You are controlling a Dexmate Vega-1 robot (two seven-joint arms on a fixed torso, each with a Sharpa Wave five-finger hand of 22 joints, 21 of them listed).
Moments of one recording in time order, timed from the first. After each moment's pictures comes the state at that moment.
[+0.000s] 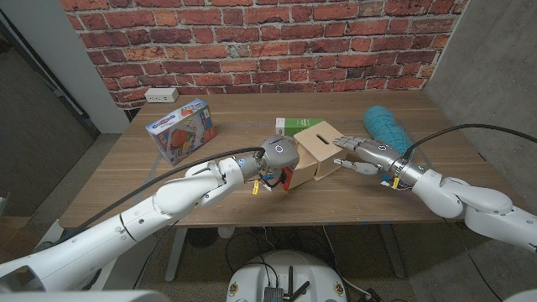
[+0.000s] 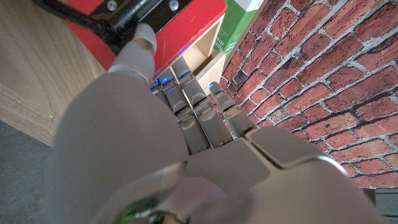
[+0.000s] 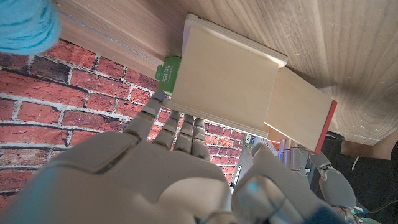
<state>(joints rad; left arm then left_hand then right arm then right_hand) 0.92 0.87 0.66 -2.18 1.32 -0.08 -0.09 1.17 0.02 0.31 -0.17 0.19 1.13 -0.09 0.27 0.19 1.19 -0.18 0.20 0.20 1.13 -0.20 0.20 0.18 0.45 -0.04 0.18 0.16 -1.16 -1.16 -0.44 -1.80 -0.63 0.25 -0.29 0.02 0.08 0.35 0.14 0.22 0.19 0.01 0.20 0.17 0.21 -0.03 0.20 0.18 0.13 -0.03 0.24 0.25 0.31 -0.01 0.20 0.16</state>
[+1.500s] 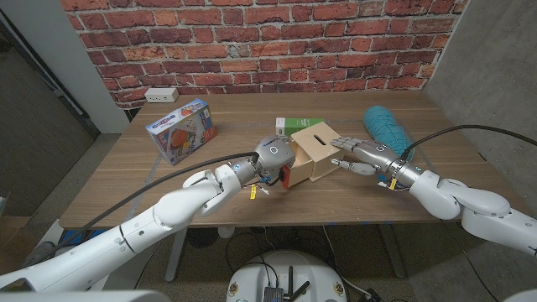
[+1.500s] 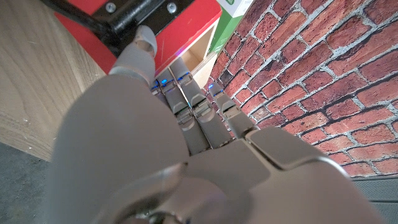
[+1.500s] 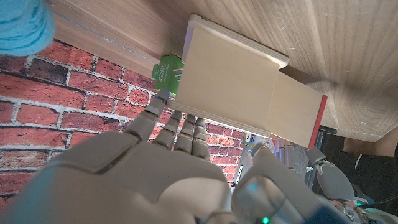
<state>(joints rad) 0.97 0.86 0.66 -2.15 1.36 0.01 0.01 1.18 0.01 0.30 -0.18 0.20 1.14 -0.10 0.27 0.19 1.19 -0.18 0.20 0.20 1.14 -0.21 0.19 0.18 0.46 -0.04 0.18 0.16 -1.17 -1.15 -0.43 -1.83 -0.61 0.21 -0.26 0.02 0.08 0.35 0.14 0.22 0.21 0.01 0.19 0.17 0.22 -0.03 0.19 0.19 0.14 -0.04 0.23 0.25 0.35 -0.04 0.19 0.16</state>
